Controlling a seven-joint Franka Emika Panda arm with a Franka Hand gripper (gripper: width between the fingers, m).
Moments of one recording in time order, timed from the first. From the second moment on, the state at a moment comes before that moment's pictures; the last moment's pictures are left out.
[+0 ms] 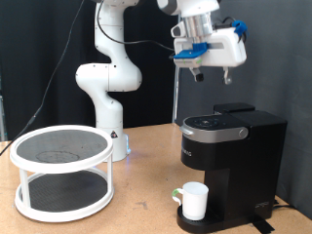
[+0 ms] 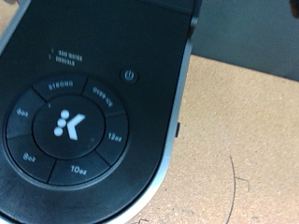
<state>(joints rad) -0.32 -0.11 0.42 -1.97 0.30 1.96 2.15</state>
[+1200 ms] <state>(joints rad) -0.30 -0.11 0.46 -2.21 0.30 2.27 2.06</state>
